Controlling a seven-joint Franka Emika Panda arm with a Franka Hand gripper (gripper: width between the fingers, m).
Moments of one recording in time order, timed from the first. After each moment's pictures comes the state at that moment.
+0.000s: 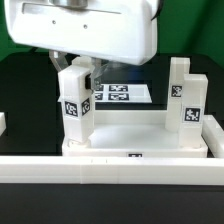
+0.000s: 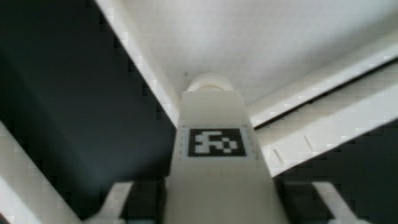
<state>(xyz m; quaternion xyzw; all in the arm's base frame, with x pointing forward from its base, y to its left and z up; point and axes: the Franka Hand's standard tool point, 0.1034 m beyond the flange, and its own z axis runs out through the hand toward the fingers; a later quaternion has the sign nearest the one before) 0.617 -0.073 0.119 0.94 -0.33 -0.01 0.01</state>
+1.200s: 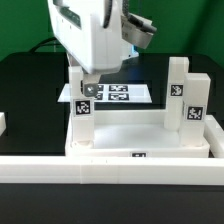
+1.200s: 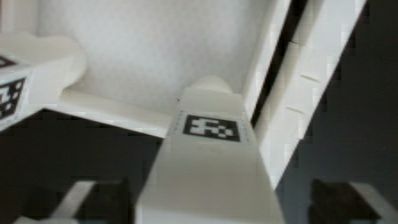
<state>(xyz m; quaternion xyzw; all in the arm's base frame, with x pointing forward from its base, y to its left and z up) 0.619 -0.068 0.118 0.83 -0.56 -0.01 0.01</state>
